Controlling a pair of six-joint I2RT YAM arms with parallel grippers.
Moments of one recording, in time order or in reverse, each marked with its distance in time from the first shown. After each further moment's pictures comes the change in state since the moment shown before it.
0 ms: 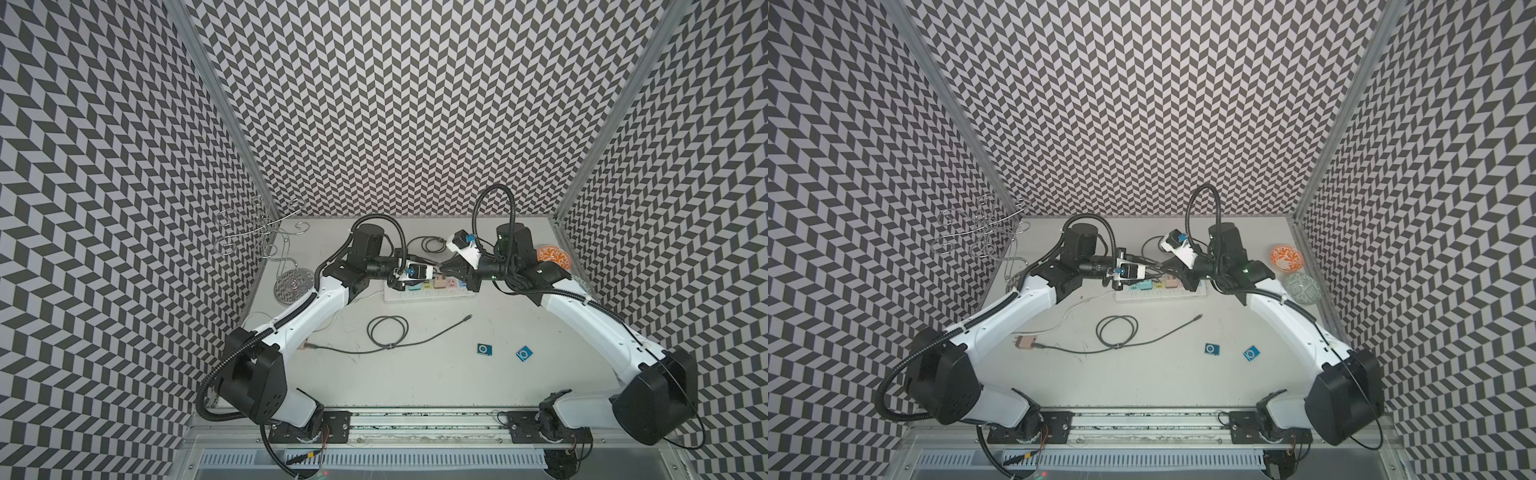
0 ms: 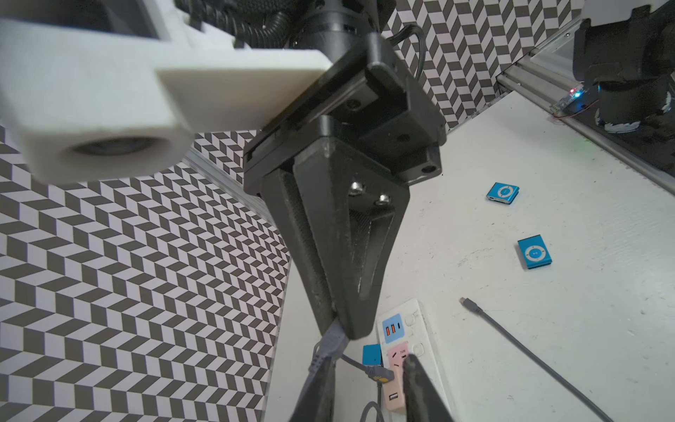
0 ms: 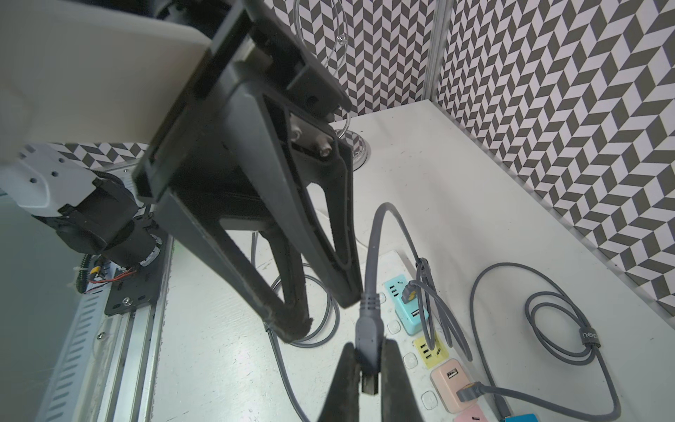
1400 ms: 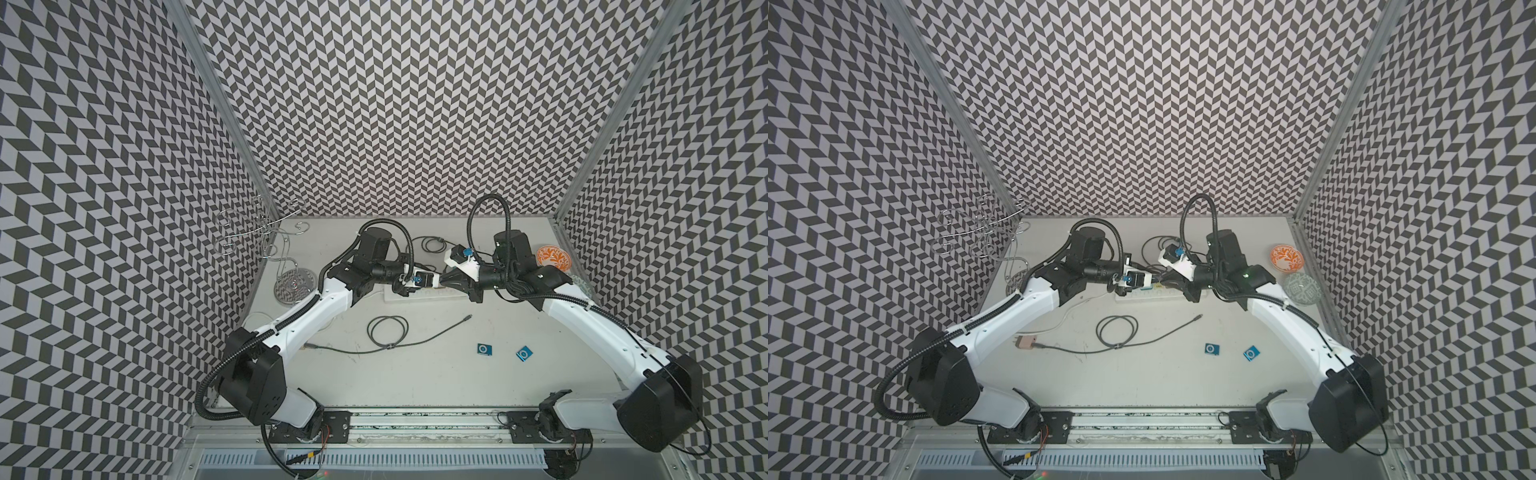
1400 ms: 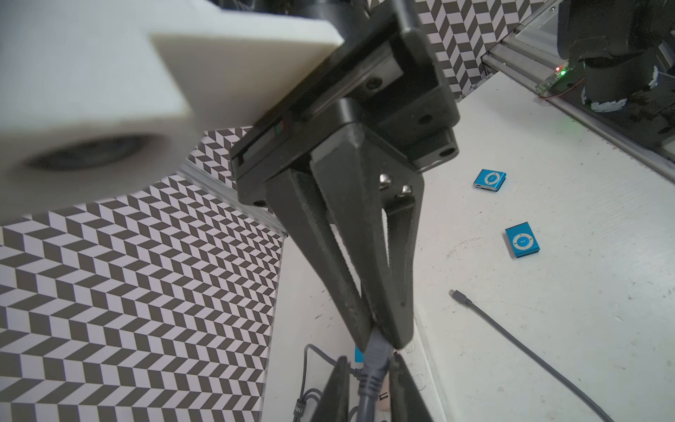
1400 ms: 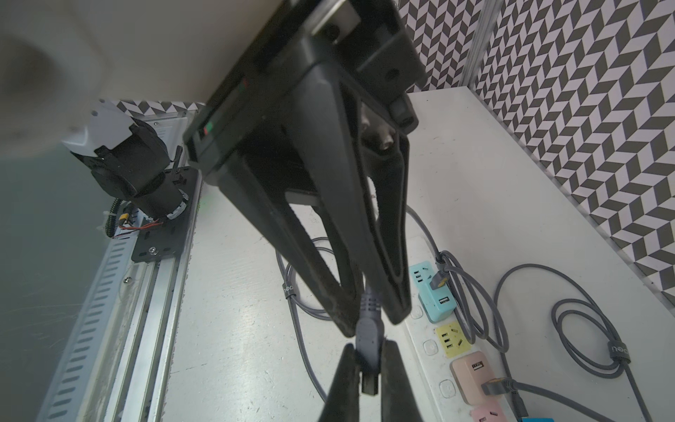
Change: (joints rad) left arm -0.047 -0.002 0.006 -0.066 -0.062 0.062; right arm 0.026 -0.031 -0.033 -0.097 -0.031 -0.143
